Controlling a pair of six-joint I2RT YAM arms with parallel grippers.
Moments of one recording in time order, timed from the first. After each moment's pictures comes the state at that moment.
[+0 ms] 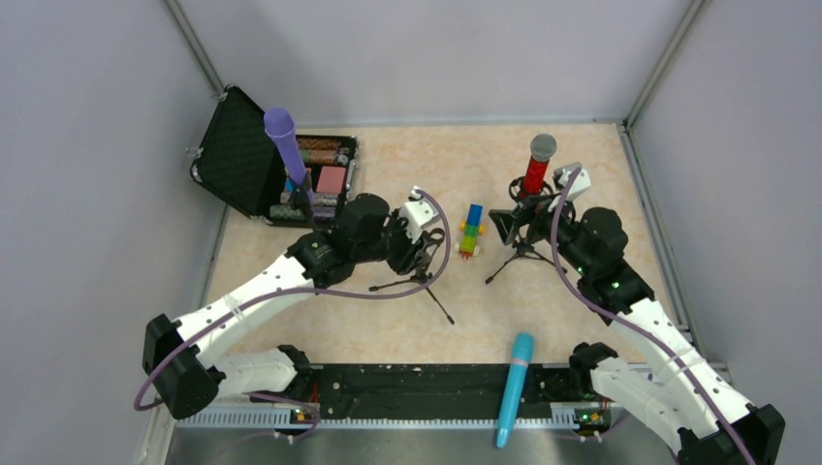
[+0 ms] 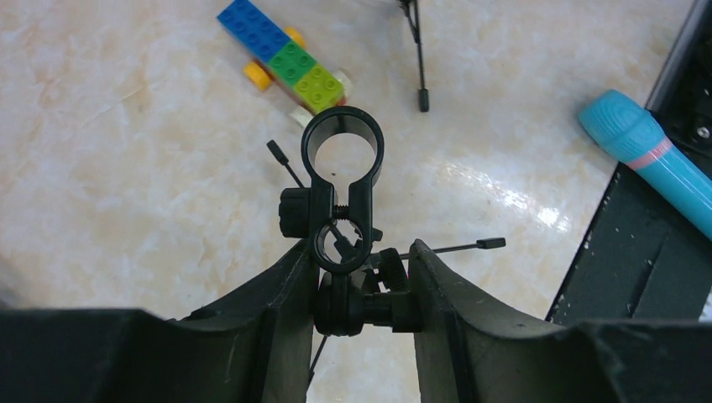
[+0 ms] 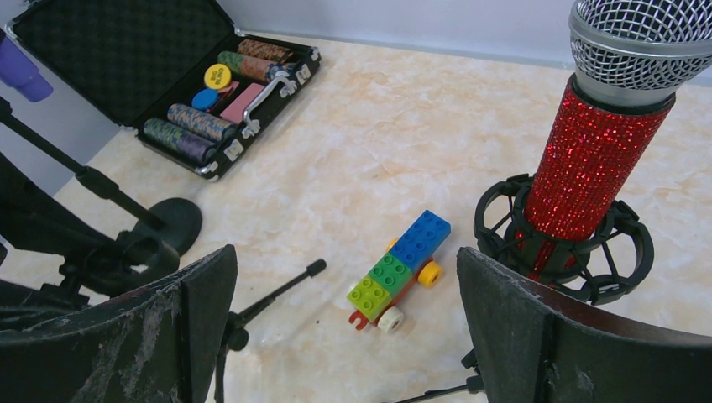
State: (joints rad) left arm -0.80 1.18 1.02 -0.38 0.19 0.12; right arm 0.42 0.77 0.68 0.01 -0.12 0.22
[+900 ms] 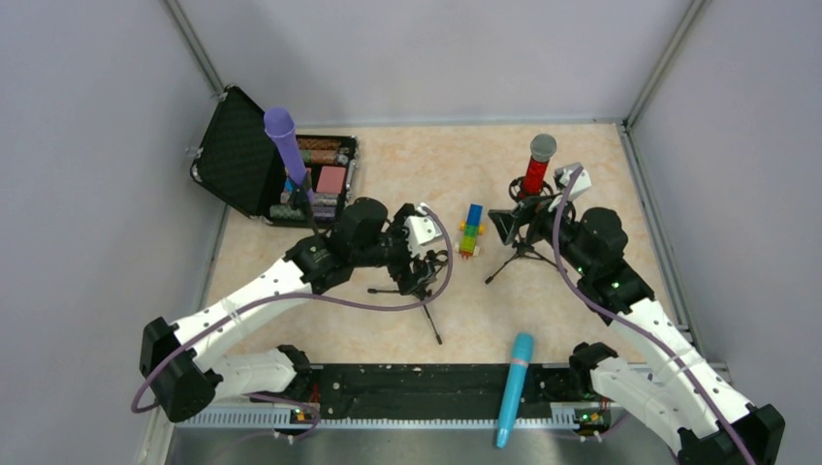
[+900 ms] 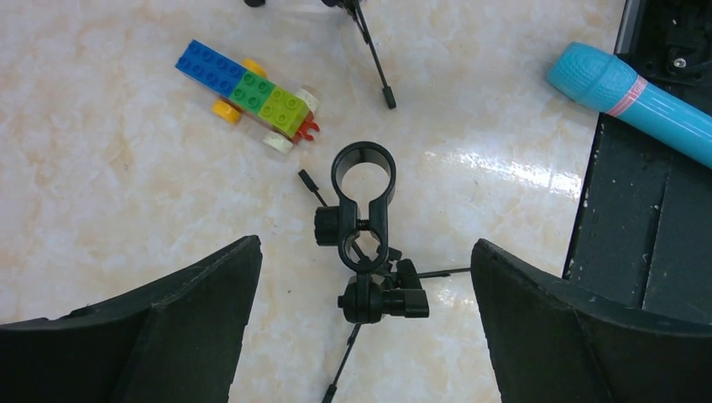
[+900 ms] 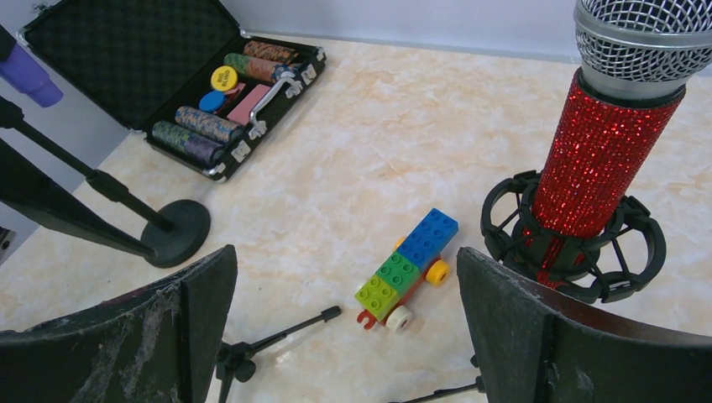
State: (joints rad) left arm -0.81 1.16 0.98 -0.39 0.37 0.32; right arm 0.42 0.77 0.68 0.01 -0.12 0.25
